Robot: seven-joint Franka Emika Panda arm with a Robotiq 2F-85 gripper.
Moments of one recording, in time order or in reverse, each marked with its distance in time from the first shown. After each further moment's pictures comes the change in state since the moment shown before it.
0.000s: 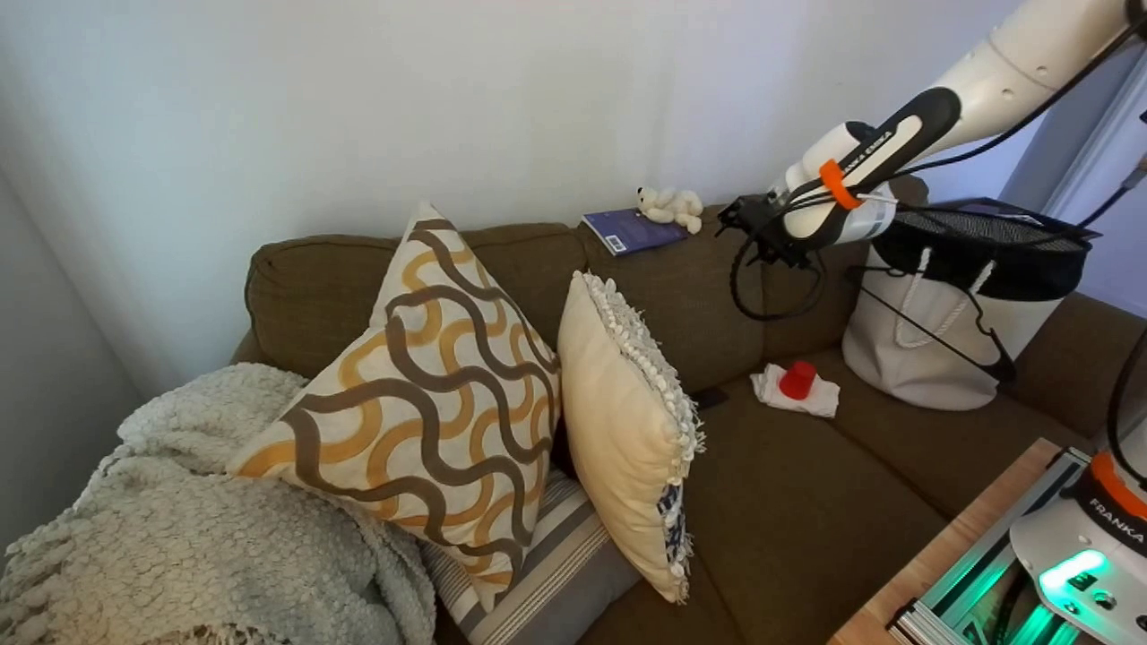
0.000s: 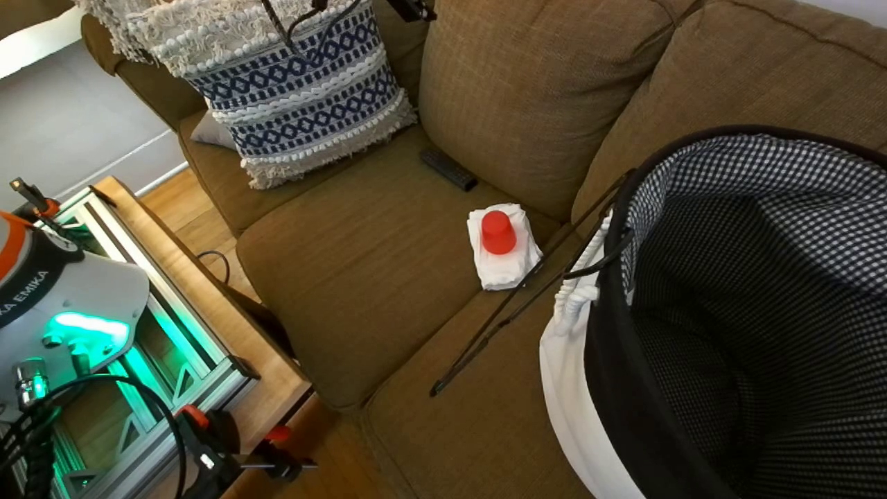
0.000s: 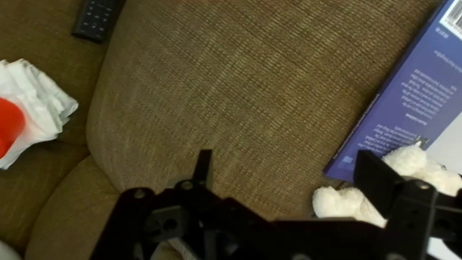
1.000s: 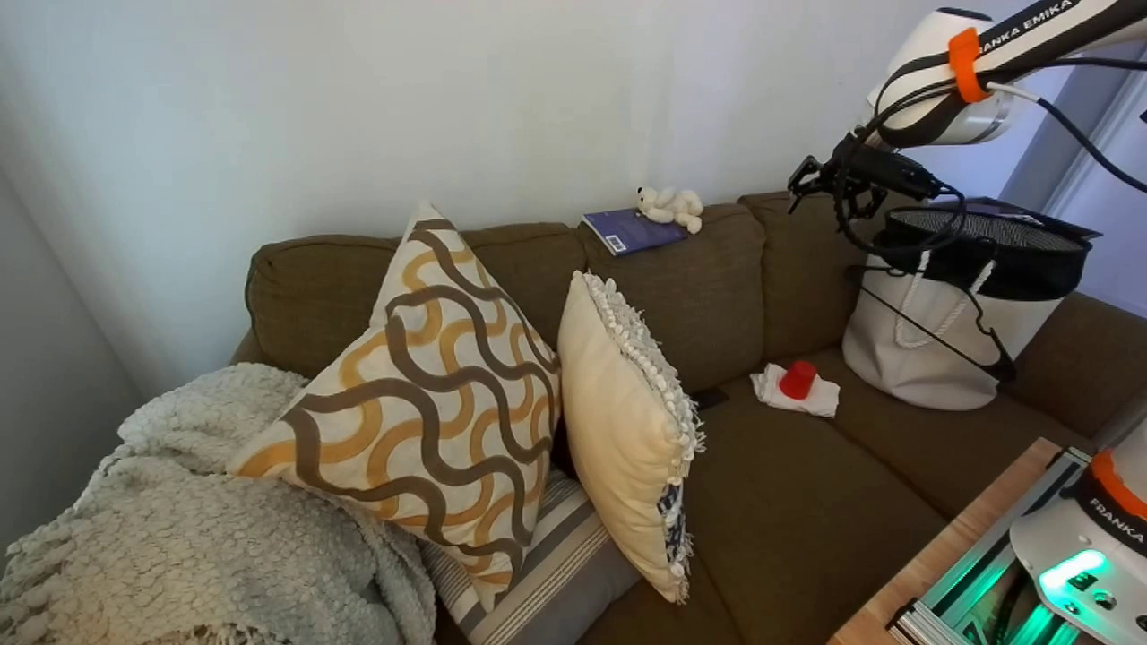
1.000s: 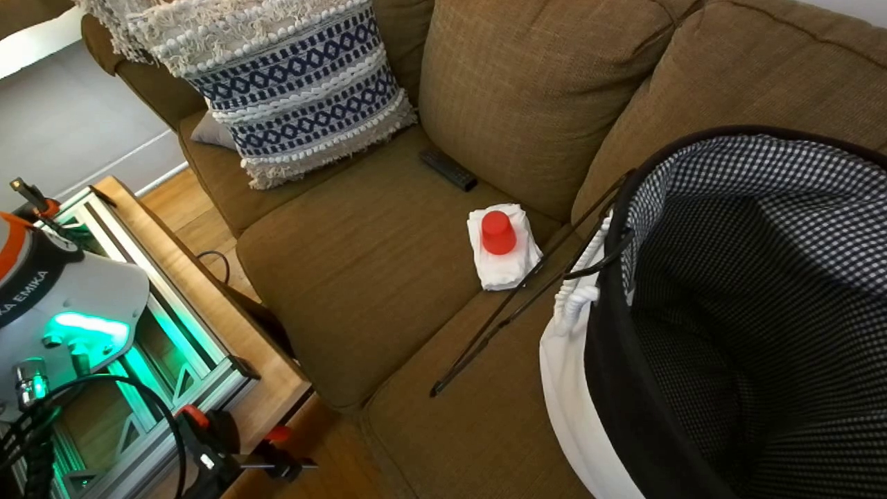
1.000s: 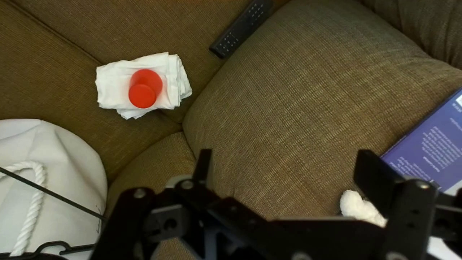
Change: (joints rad) arm -0.043 -0.561 -0.032 -0.215 0.054 -0.638 -0.349
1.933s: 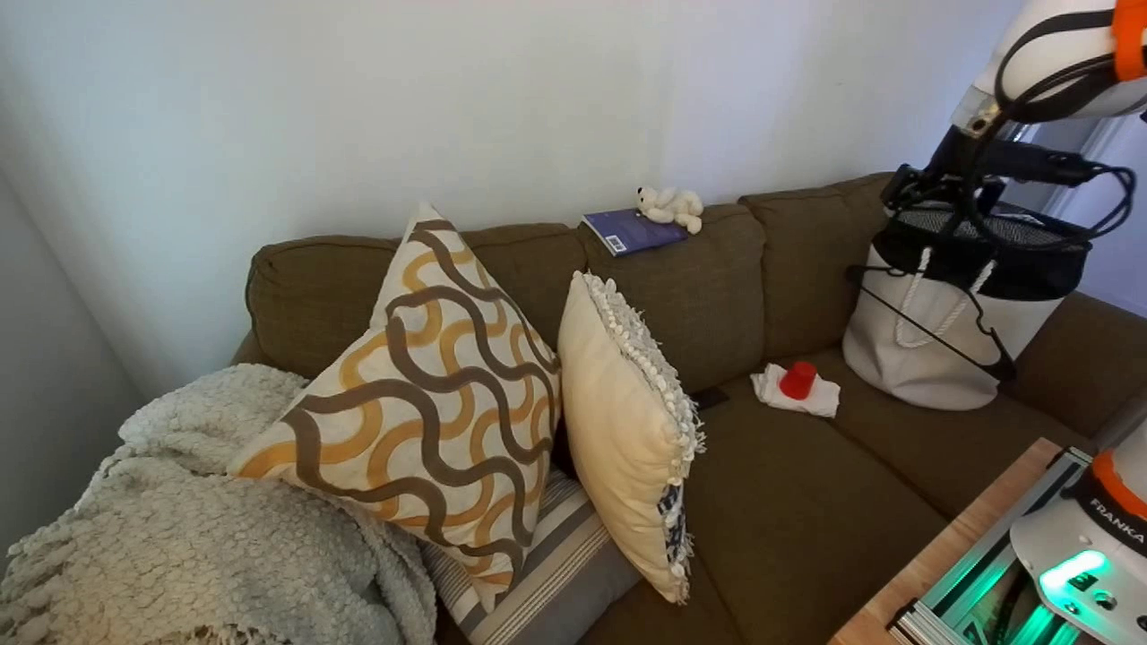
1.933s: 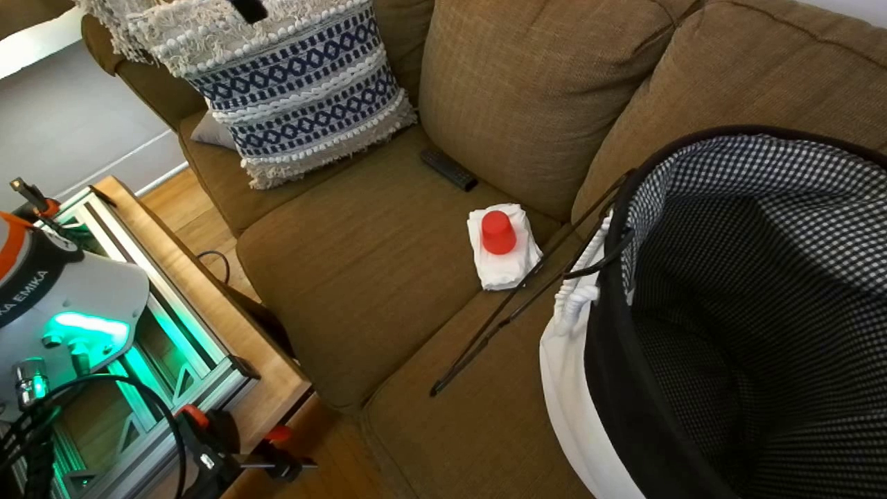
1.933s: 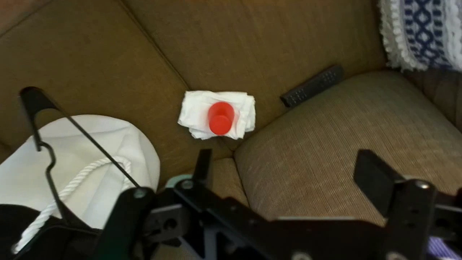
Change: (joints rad) arm -0.040 -0.399 -0.079 -0.229 -0.087 -0.313 -0.248
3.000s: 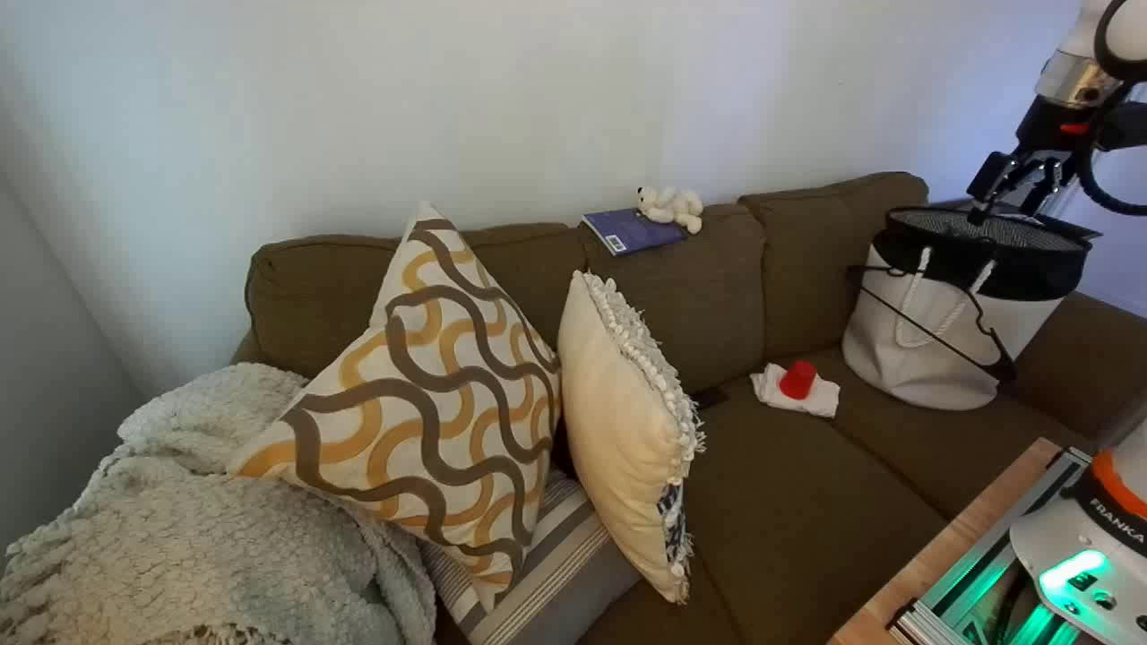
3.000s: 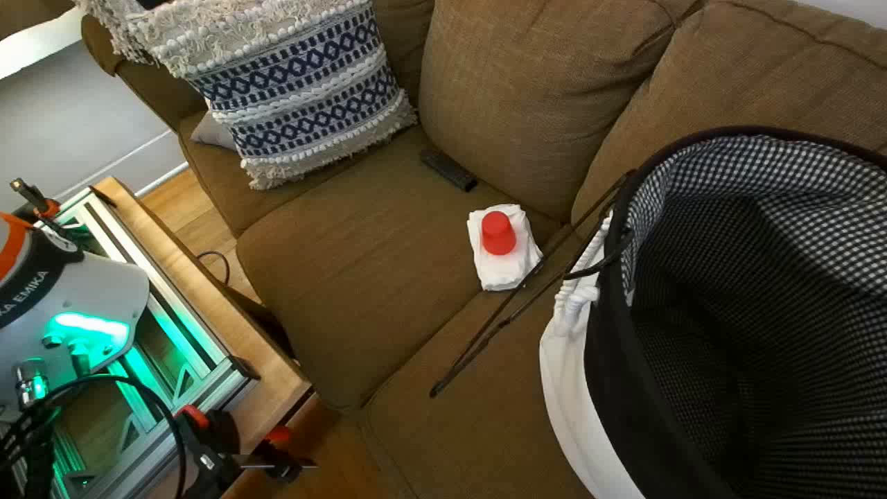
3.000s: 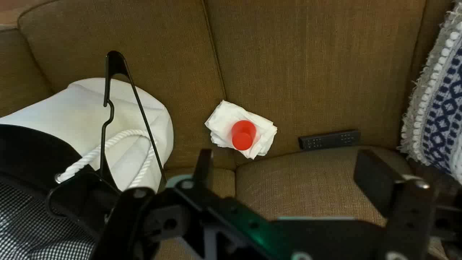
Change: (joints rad) arm -0.011 -0.266 -0.079 -0.010 -0.166 -0.331 -0.404
